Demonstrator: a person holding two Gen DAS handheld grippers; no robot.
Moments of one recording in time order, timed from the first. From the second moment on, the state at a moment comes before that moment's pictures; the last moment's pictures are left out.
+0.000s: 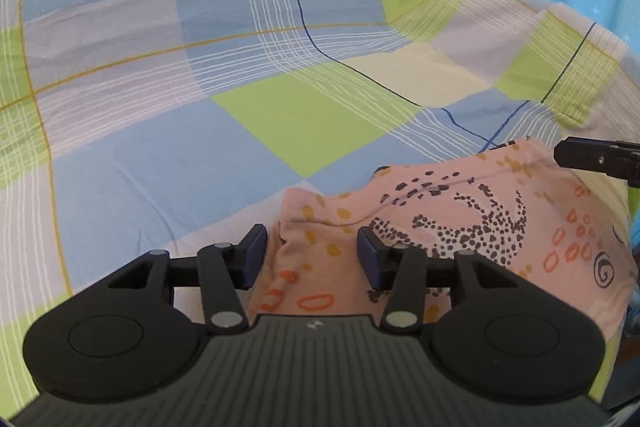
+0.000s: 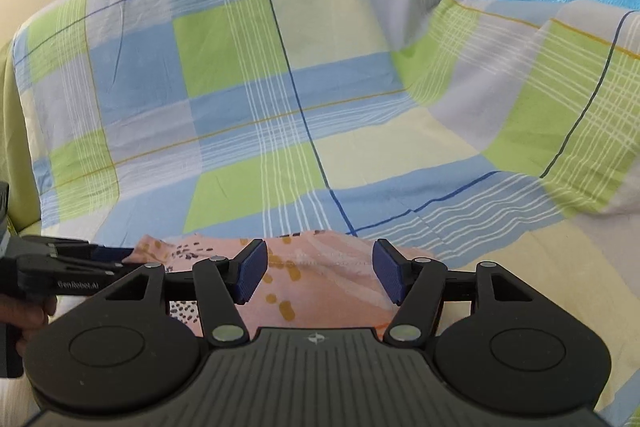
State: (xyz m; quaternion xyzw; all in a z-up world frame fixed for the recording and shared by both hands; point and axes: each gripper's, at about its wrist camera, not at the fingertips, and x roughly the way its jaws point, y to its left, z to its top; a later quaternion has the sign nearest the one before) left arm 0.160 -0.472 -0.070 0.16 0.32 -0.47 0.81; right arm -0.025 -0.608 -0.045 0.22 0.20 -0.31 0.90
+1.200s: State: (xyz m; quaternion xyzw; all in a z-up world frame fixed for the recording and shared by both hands) left arm 0.164 -0.454 -0.056 0.08 0.26 -0.49 0.83; right arm -0.065 -0.636 -0.050 0.32 0.12 -0.37 0.86
